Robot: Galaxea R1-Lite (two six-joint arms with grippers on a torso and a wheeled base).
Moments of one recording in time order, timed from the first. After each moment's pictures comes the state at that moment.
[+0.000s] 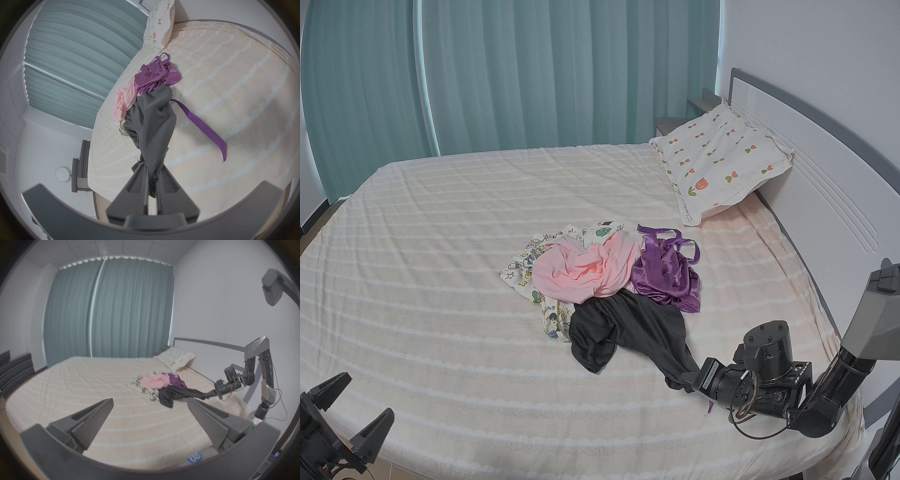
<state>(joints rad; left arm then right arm) -0.03 0.40 -0.18 -0.07 -0.25 -0.03 0.62 2.03 -0.37 -1.07 -0.02 1.02</state>
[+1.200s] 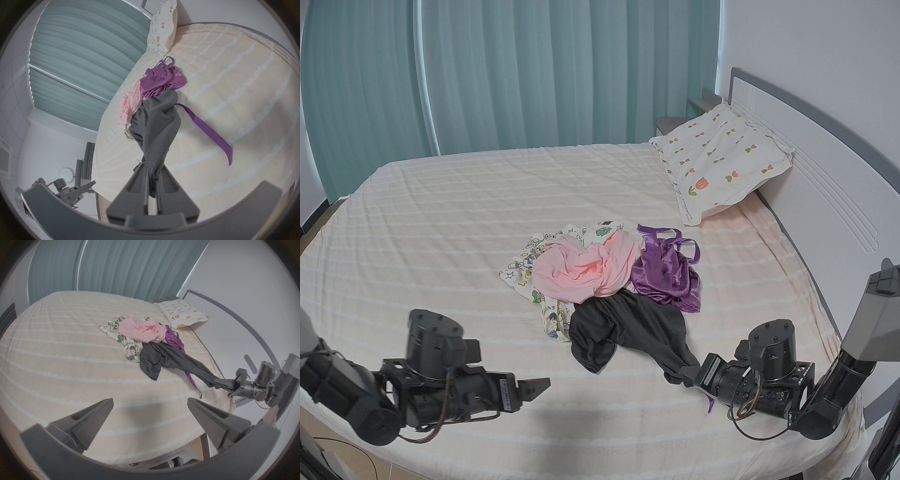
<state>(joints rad) -0.53 1.70 -0.35 -0.68 0.00 -0.47 0.62 2.03 -0.35 -1.15 -0.03 1.02</state>
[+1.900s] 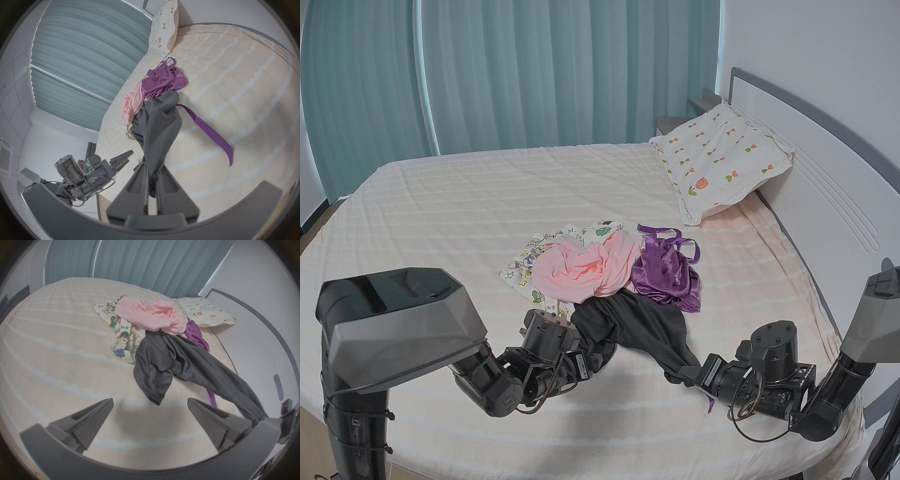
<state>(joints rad) -0.61 2.28 -0.84 -0.70 0.17 -0.68 0.63 2.04 -0.33 -1.19 -0.02 1.02</state>
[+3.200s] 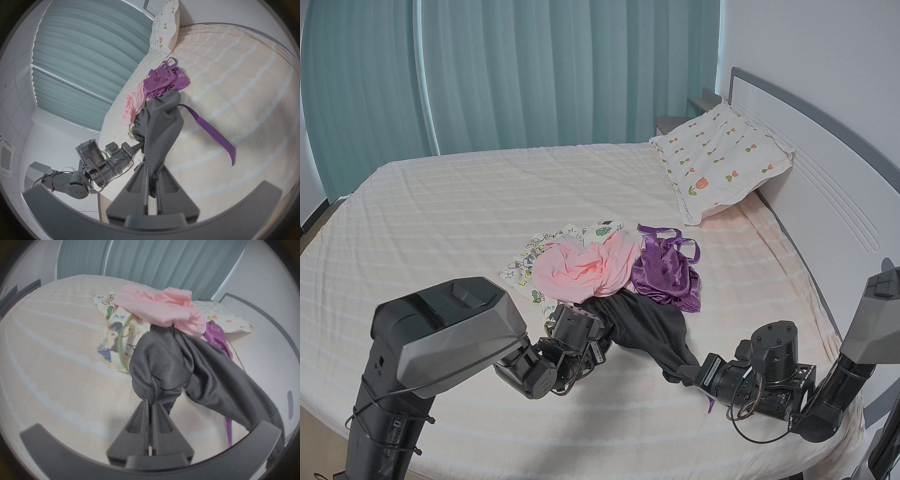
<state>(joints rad) -0.60 2.50 -1.18 -0.57 0.26 -0.77 0.63 2.04 -0.33 -1.21 -0.02 1.02</state>
